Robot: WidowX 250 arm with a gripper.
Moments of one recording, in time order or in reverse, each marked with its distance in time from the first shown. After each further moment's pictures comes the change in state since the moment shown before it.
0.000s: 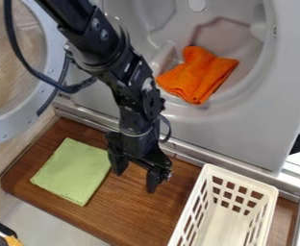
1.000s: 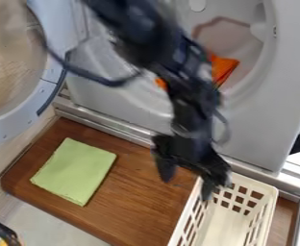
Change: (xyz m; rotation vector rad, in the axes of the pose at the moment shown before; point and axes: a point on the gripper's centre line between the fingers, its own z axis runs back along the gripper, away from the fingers) arm 0.009 -0.086 0.026 -0.100 0.019 -0.059
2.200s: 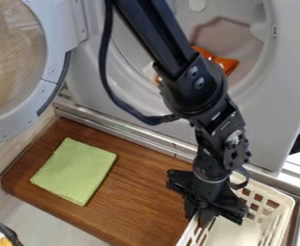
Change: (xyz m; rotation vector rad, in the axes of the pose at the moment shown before) arm -0.009 -0.020 -0.039 0.072 -0.022 0.052
